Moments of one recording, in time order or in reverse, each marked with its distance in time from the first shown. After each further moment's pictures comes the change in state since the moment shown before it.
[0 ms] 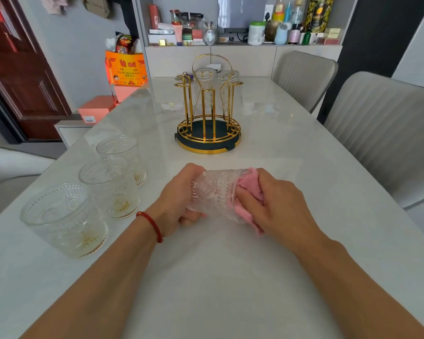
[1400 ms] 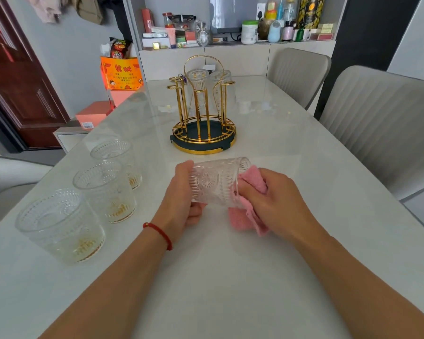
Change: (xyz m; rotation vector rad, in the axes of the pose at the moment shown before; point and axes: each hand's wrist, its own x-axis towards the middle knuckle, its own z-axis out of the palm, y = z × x) left_hand 0.005 -0.008 0.015 -0.094 0.080 0.069; right_hand 0.004 0.007 0.001 0.390 0.037 0.222
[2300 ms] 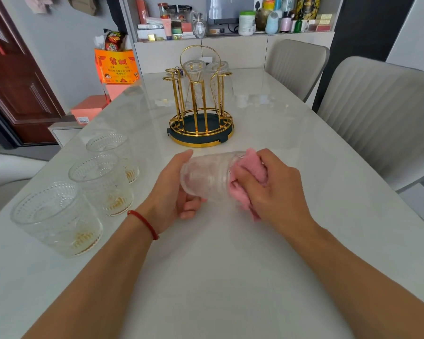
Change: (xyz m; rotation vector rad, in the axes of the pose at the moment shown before) left_hand -0.004 0.006 -0.012 -0.015 -0.174 -0.057; right_hand -0.005 -0.004 0.005 -0.071 0.194 -0.125
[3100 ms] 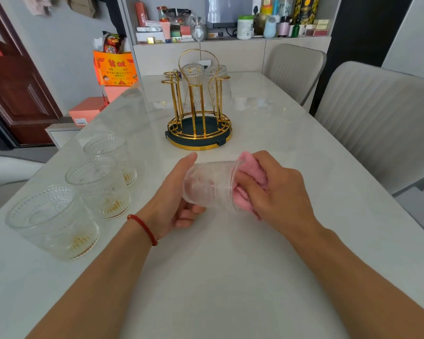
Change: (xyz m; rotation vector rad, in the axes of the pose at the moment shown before) left_hand -0.001 -0.001 0.000 0.121 -0.048 -0.090; right_hand 0.001 0.006 -0.007 -0.134 0.046 -0.186
